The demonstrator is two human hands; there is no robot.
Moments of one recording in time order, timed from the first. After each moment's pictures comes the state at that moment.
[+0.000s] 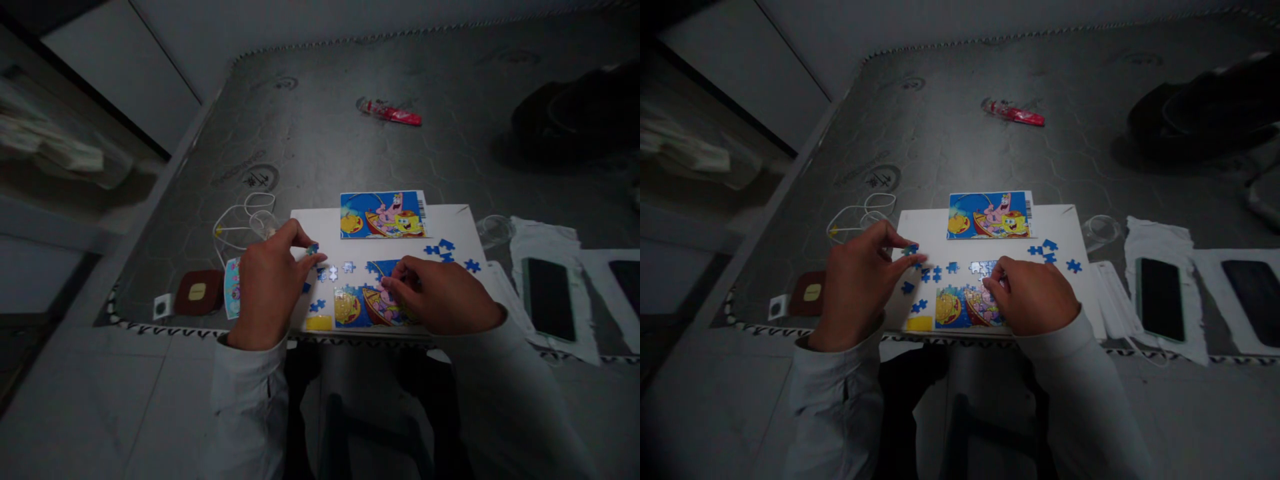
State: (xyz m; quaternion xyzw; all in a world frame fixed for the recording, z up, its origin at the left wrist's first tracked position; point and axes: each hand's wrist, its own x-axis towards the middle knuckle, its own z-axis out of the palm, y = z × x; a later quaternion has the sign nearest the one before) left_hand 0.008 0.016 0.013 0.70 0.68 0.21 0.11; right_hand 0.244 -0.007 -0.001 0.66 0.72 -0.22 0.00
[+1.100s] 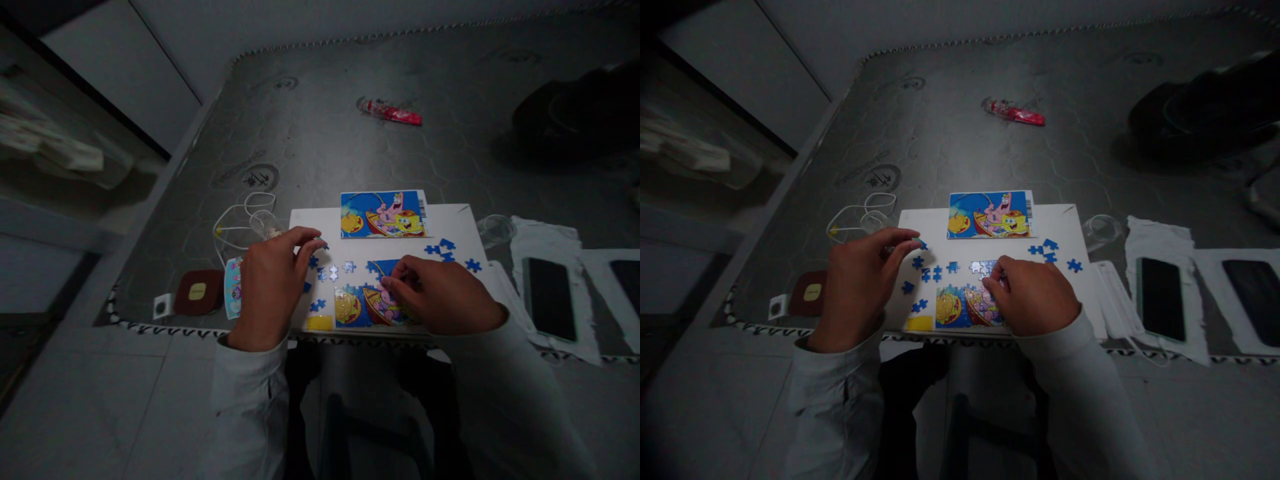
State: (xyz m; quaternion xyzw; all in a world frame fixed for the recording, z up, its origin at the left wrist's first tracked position) left_hand 0.009 0.016 0.009 0.71 0.66 0.23 0.11; right_hand 0.242 -0.007 0.001 0.66 0.71 -0.22 0.01
